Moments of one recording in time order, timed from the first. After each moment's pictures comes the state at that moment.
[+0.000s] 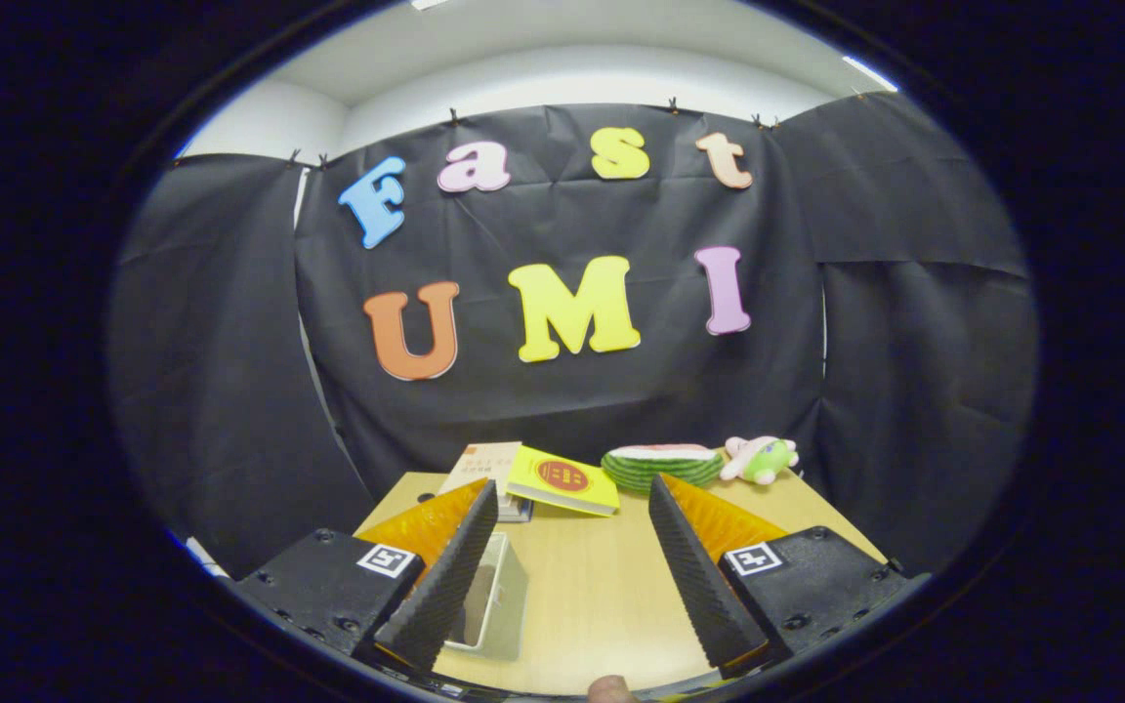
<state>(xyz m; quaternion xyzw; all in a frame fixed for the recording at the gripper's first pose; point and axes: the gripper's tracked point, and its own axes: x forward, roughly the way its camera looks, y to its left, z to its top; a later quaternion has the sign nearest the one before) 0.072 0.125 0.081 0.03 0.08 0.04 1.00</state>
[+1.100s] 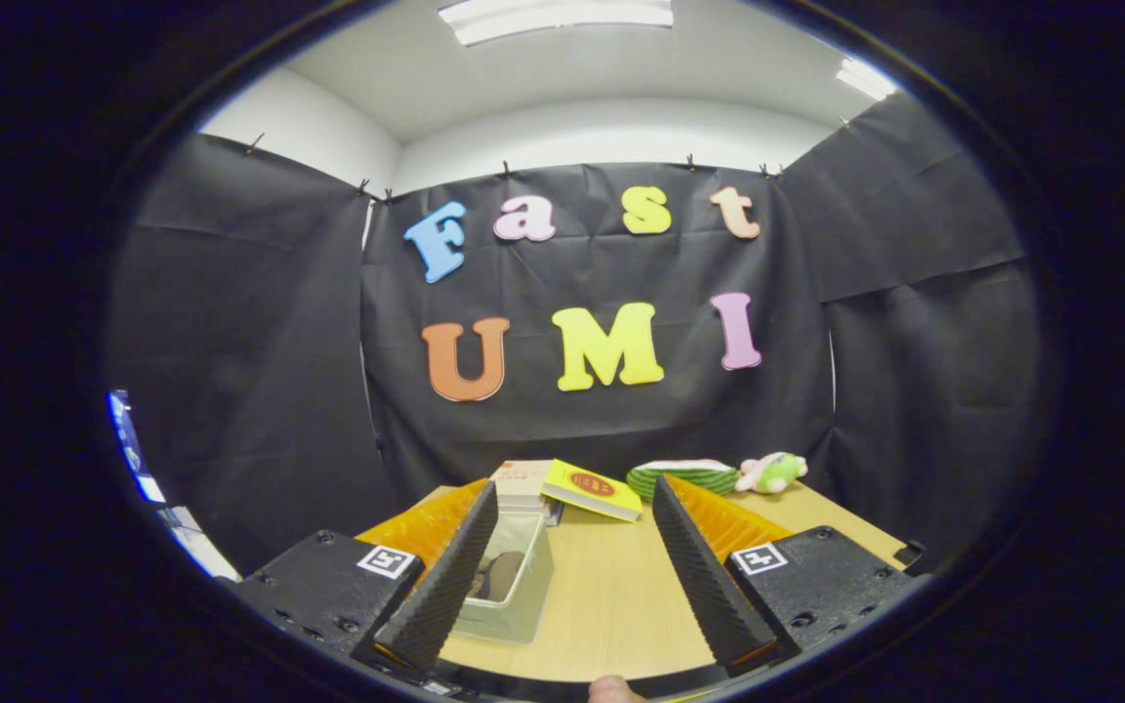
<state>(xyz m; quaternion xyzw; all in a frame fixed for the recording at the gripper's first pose) -0.045 0.152 0.014 0.02 -0.01 0.07 1.00</state>
